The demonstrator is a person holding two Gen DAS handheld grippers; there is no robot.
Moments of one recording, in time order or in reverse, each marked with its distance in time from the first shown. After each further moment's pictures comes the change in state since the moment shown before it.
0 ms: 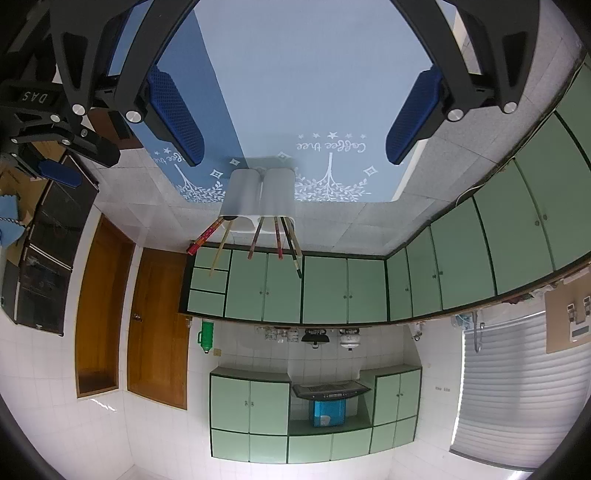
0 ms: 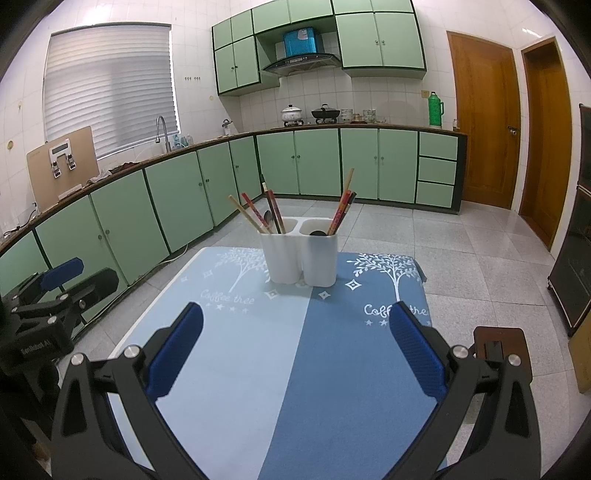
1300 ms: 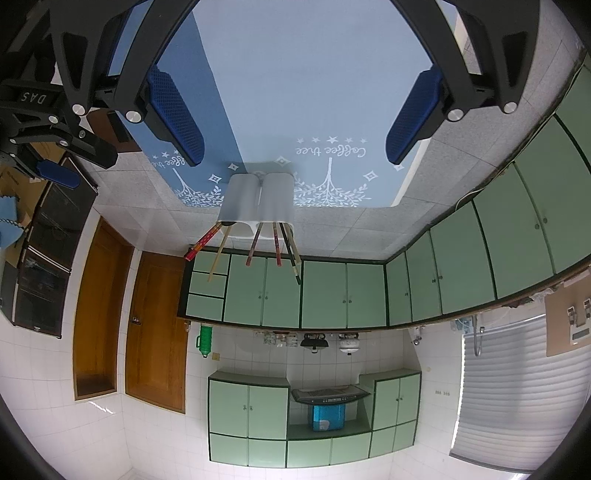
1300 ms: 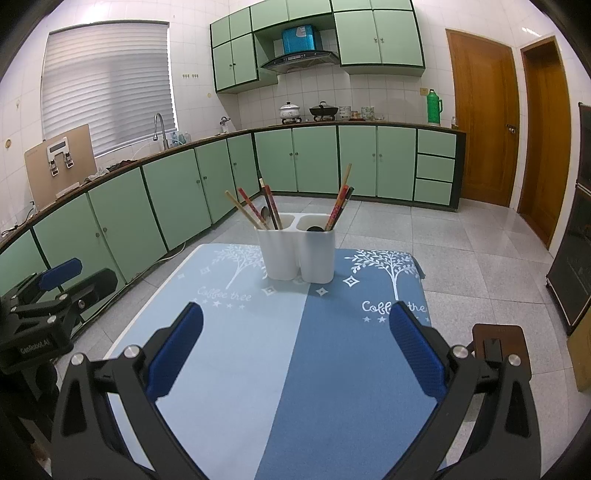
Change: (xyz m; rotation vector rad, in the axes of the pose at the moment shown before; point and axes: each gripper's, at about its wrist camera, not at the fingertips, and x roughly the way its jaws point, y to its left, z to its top) left arm 0.000 -0.002 -0.001 -0.001 0.017 0.007; right arm 0.007 -0.001 -0.005 0.002 0.008 -0.008
